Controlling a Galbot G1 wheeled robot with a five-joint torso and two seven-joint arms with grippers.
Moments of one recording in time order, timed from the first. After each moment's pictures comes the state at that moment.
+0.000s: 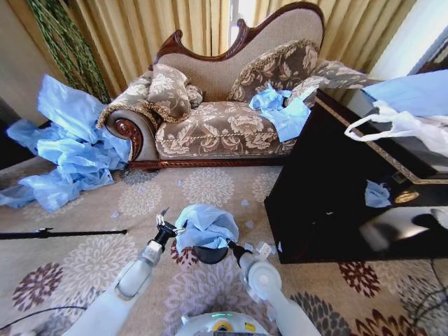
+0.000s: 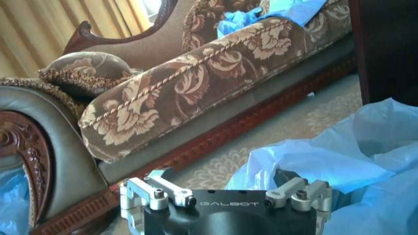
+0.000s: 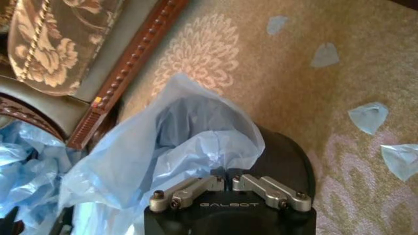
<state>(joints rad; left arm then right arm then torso) 1.37 -0.97 -0.35 -1.89 -0.05 0.00 -0.10 -1.21 1.30 0.00 1.97 1.30 -0.23 0.71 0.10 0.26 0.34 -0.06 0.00</state>
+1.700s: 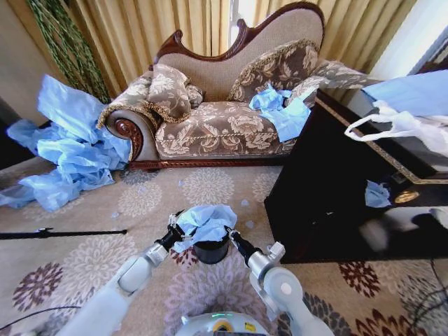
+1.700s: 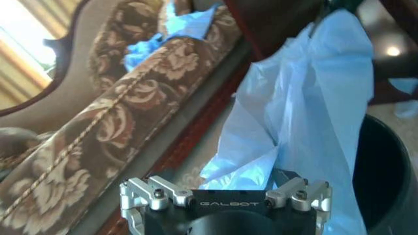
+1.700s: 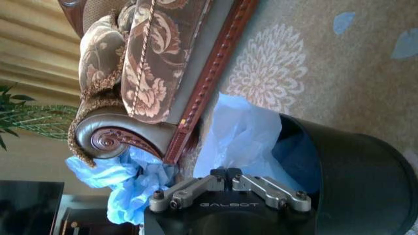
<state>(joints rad) 1.27 -0.88 -0.28 -1.82 0.21 -0.10 0.16 -1.33 1.27 0.11 2.13 1.44 -0.20 0.45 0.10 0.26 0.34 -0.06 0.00</state>
